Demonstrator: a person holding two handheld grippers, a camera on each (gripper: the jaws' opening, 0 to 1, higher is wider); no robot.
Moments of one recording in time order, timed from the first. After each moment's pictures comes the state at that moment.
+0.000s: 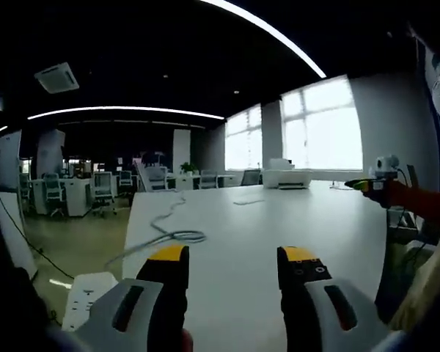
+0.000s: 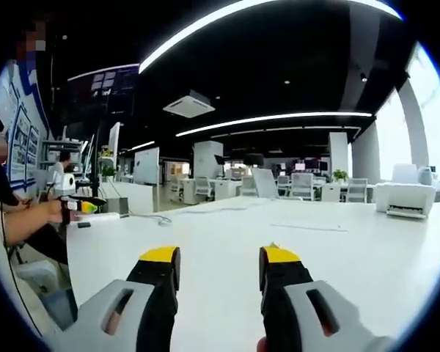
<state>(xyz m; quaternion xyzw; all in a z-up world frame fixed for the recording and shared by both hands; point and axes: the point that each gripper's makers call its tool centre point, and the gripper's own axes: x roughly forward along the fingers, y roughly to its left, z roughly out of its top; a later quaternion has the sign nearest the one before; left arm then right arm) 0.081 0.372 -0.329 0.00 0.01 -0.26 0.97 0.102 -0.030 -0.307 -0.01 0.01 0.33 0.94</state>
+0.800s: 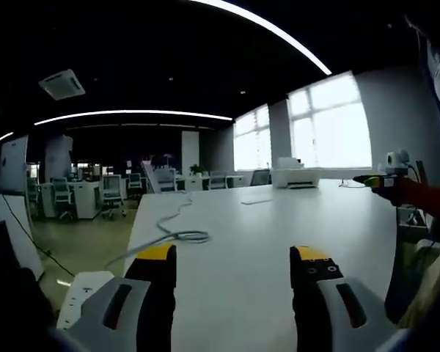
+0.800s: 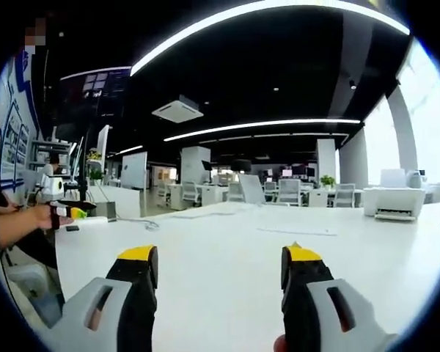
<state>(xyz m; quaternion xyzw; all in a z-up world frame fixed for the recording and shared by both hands) 0.087 0.367 -0.332 0.01 0.01 -0.23 0.97 0.105 -0.038 -0.298 -0.01 0.00 0.29 0.96</state>
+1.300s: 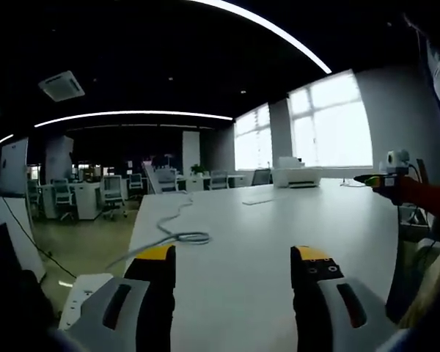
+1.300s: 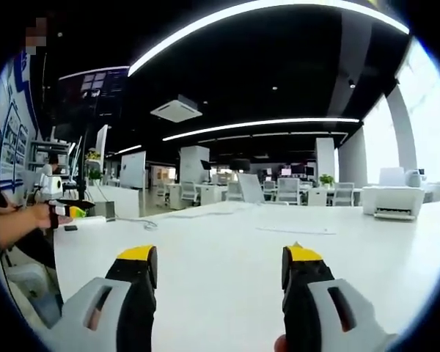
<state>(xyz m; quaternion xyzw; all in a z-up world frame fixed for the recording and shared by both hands) 0.089 0.366 -0.329 0.01 0.01 -0.23 0.97 0.110 -0.044 -0.300 -0.01 0.00 0.29 0.96</state>
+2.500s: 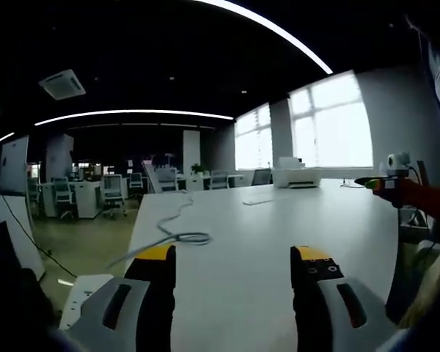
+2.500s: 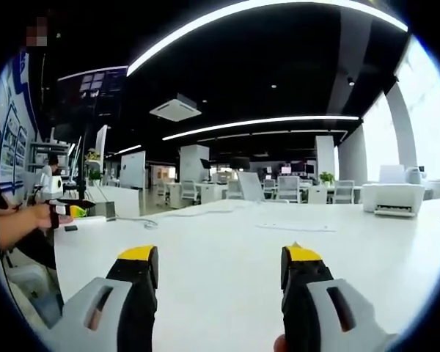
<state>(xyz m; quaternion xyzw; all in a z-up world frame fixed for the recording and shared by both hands) 0.090 0.367 -0.326 0.01 0.01 -0.23 0.97 0.110 -0.042 -0.304 0.00 0.00 0.29 0.96</state>
